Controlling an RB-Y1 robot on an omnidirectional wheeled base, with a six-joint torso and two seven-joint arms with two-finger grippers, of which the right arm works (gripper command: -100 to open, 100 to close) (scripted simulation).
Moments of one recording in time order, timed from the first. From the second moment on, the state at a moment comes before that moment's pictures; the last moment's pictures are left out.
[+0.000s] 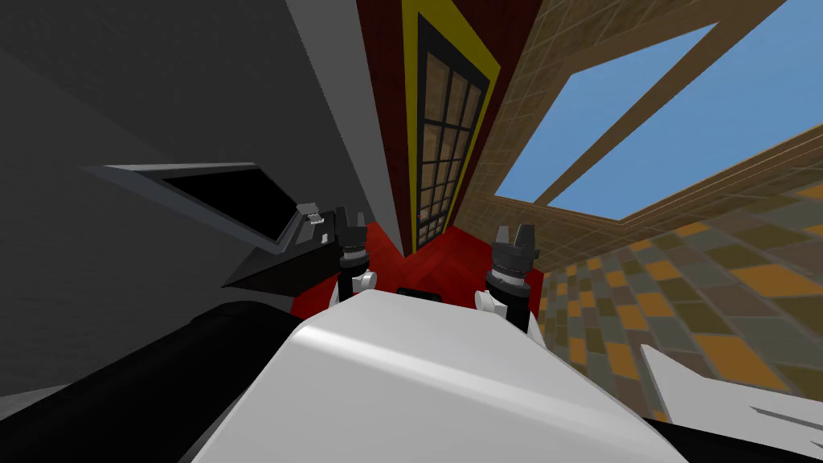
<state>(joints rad) 0.51 -0.02 0.00 -2.27 0.09 -0.65 0.03</state>
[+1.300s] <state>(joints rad) 0.44 -0.06 0.05 -2.04 0.11 -0.67 0.27</state>
